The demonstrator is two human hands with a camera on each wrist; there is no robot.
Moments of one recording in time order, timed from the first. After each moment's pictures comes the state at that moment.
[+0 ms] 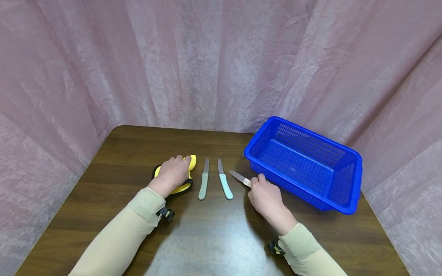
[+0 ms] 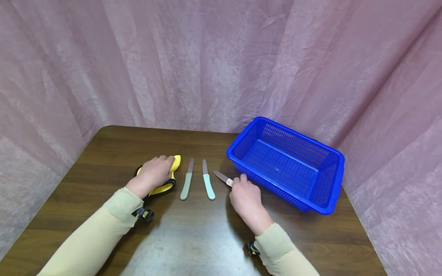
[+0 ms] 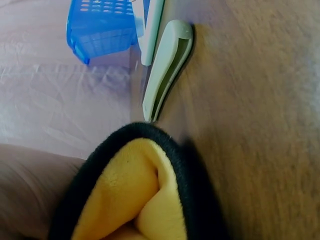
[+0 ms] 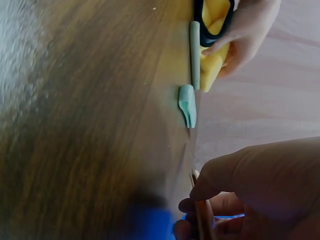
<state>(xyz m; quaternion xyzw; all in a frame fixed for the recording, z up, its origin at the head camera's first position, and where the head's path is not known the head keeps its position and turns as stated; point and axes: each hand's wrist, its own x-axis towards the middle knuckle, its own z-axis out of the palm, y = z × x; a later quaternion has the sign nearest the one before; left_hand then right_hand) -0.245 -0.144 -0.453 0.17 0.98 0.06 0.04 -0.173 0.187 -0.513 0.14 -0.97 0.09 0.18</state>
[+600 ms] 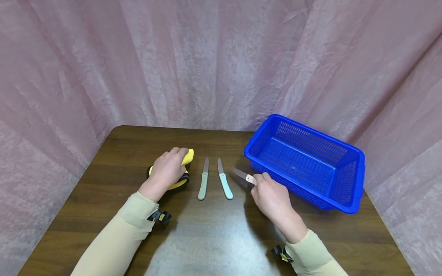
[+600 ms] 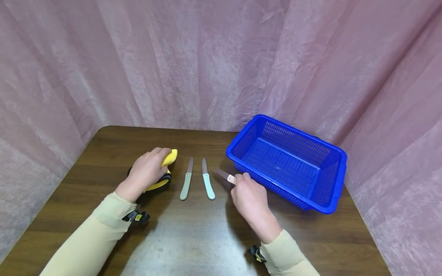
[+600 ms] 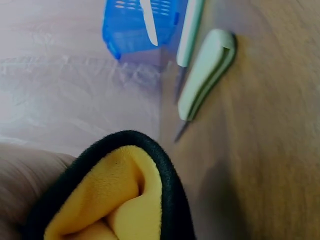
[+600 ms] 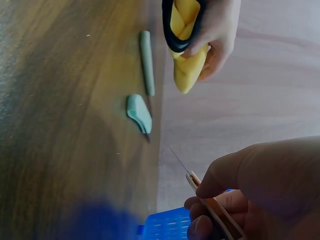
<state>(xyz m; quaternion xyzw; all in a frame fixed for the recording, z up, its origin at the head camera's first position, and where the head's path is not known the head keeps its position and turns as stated) -0.238 -0.157 -0.444 0.19 0.97 0.14 -0.10 -0.145 0.182 -0.455 0.14 -0.96 0.15 0.18</state>
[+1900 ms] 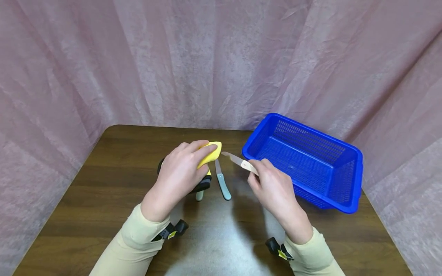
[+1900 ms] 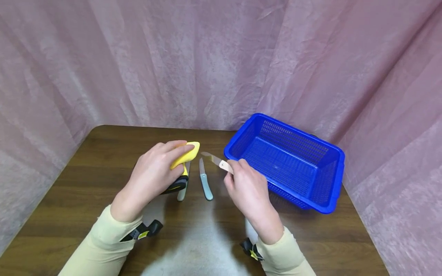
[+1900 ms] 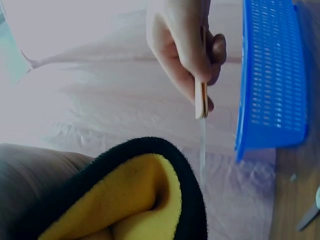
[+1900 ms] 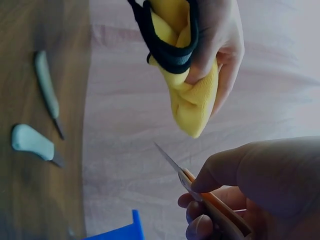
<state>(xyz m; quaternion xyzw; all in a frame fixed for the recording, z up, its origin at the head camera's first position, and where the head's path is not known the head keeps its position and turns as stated) -0.185 -0.098 -0.364 0.28 0.91 0.20 -0.22 -0.143 0.164 -0.386 0.13 -0.95 0.19 0.20</state>
